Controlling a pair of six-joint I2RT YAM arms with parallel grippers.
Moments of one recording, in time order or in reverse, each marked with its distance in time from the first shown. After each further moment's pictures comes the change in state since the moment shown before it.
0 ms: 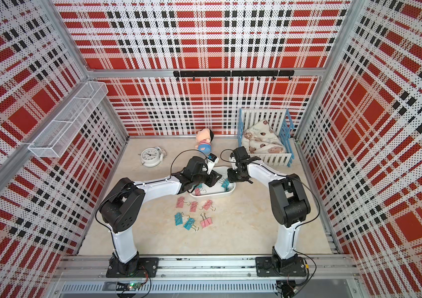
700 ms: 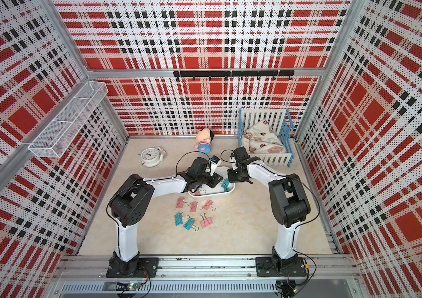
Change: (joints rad) left arm 0.000 0.103 0.059 -0.029 0.010 -0.002; right arm 0.000 0.000 -0.006 0.005 0.004 0.013
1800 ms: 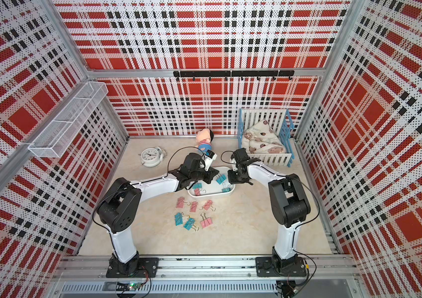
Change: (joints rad) left arm 0.035 -0.170 -0.058 0.012 0.055 -0.013; right arm -0.001 0.000 -0.023 0.014 -0.004 0.005
